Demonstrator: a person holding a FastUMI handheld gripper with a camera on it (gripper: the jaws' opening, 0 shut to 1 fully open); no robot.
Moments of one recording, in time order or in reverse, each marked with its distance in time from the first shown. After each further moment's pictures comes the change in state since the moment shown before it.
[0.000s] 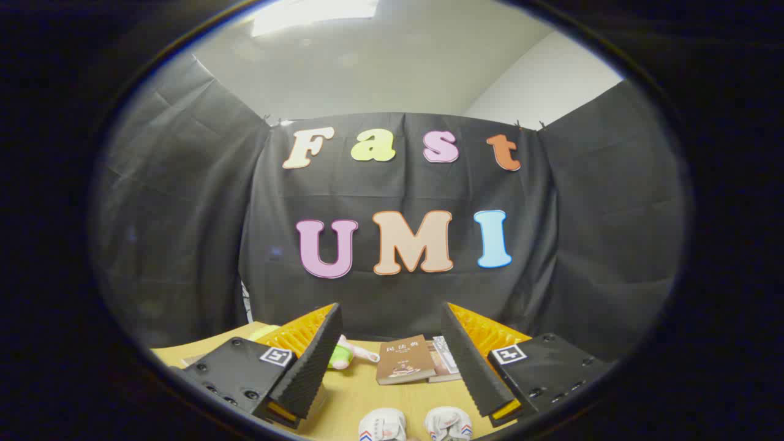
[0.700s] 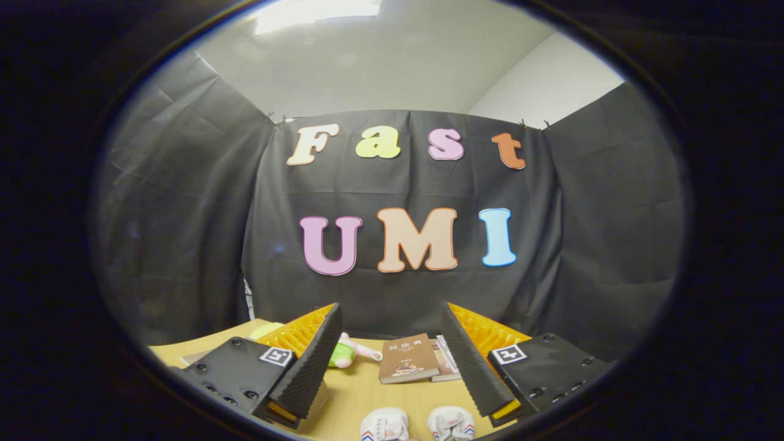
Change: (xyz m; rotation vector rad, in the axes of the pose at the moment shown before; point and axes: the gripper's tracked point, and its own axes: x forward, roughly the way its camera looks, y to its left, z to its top) arm 0.001 0.003 -0.008 -0.004 0.013 0.012
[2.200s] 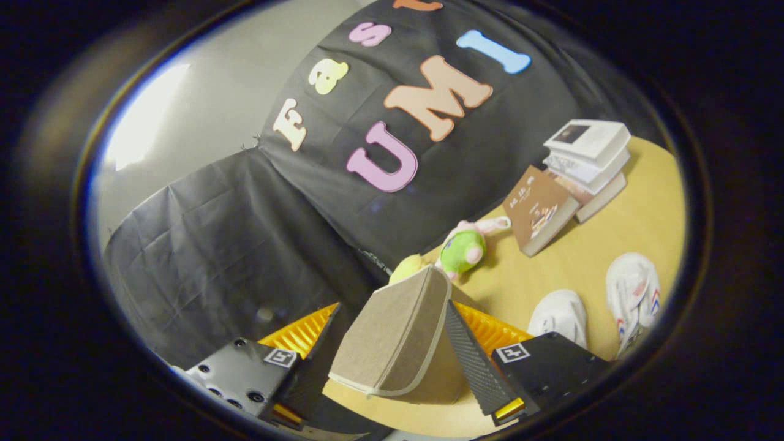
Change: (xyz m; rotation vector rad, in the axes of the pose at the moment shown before) arm -0.023 0.105 -0.158 0.852 0.581 0.452
